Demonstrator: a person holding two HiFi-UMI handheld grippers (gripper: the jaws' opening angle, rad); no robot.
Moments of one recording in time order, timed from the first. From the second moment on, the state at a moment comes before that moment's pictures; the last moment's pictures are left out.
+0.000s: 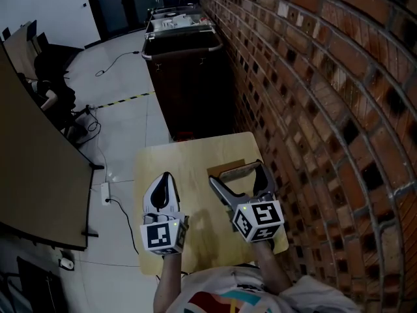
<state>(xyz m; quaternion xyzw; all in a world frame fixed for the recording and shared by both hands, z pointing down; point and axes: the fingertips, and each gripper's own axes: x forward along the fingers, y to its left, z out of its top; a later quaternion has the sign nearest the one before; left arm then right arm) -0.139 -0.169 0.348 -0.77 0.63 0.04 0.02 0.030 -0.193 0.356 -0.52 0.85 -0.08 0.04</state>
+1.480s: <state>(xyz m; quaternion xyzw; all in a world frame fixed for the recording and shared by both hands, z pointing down) -0.159 -0.152 0.342 -0.75 0.66 0.06 0.02 0.029 -0.186 0.350 -0.51 0.85 -0.09 0.06</state>
